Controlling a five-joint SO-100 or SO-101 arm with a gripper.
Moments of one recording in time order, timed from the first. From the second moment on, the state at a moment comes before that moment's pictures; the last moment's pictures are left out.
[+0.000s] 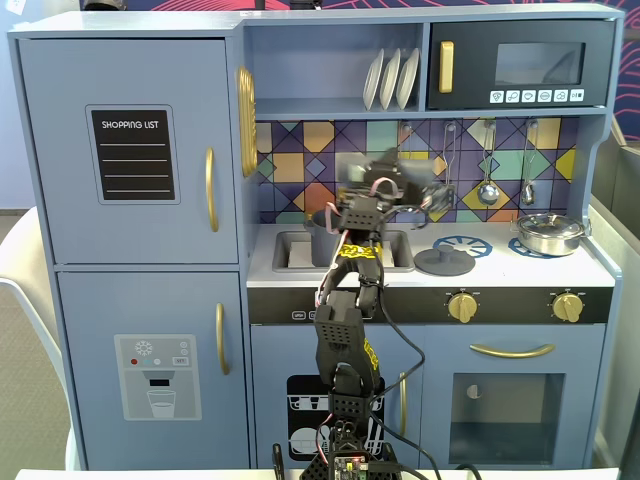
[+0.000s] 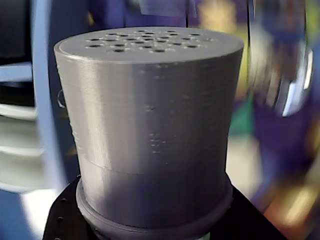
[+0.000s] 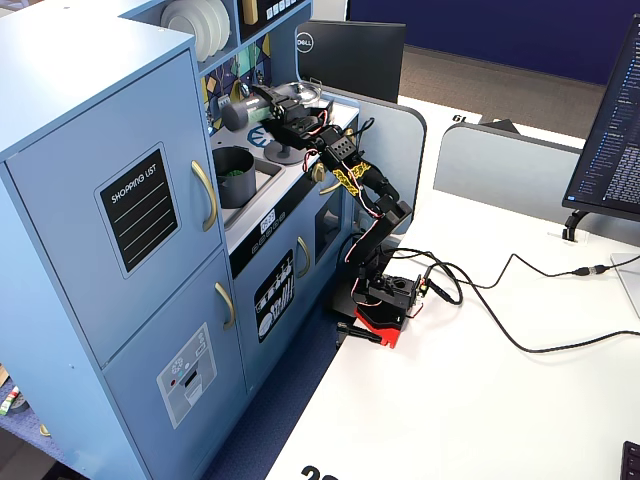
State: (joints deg) arm 16.4 119.3 84.7 33.1 21.4
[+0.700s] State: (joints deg) arm -1.1 109.8 71.5 41.3 74.3
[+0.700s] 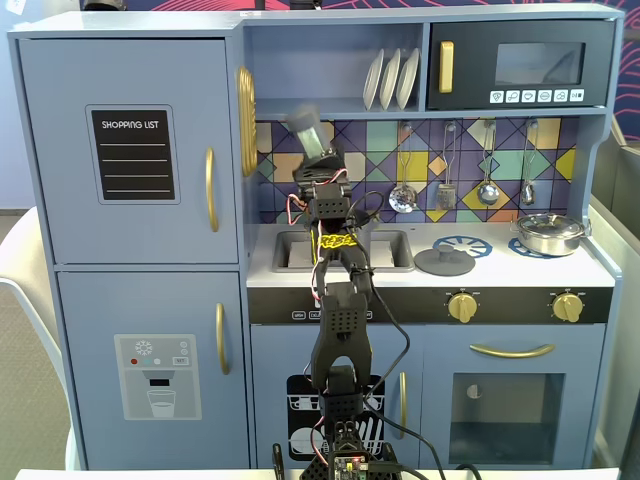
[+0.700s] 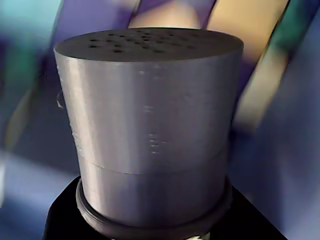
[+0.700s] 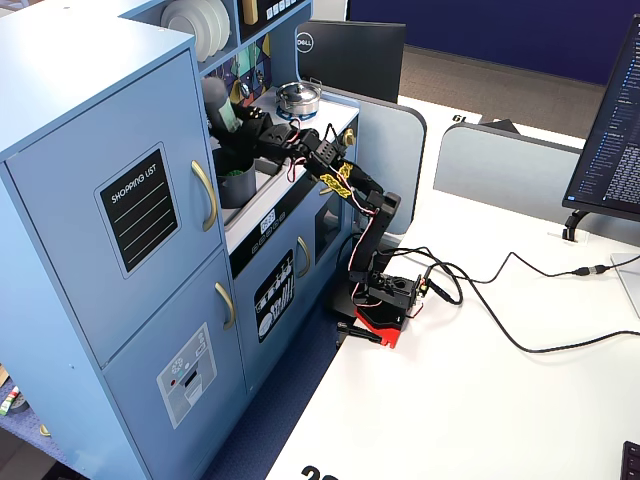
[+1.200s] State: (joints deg) arm -2.6 107.4 69.5 31.3 72.8
